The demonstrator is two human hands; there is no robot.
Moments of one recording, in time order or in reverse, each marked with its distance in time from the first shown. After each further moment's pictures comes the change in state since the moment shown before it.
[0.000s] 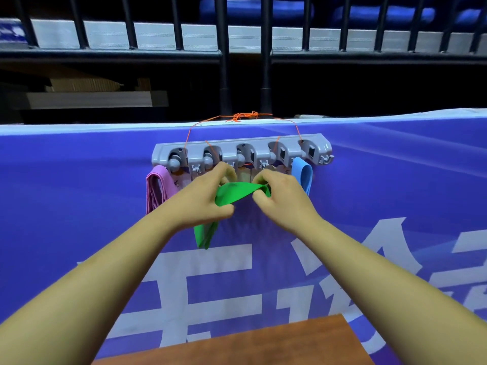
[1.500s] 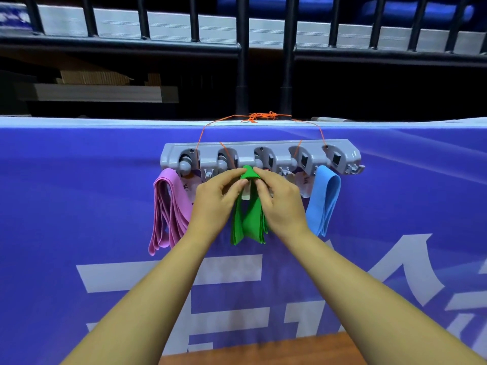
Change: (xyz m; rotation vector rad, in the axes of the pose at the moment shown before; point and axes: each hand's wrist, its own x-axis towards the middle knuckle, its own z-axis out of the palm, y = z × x) left_hand 0.032 -0.045 0.045 -0.368 0.558 -0.059; right_hand 0.041 0.019 0.071 0.198 0.260 -0.086
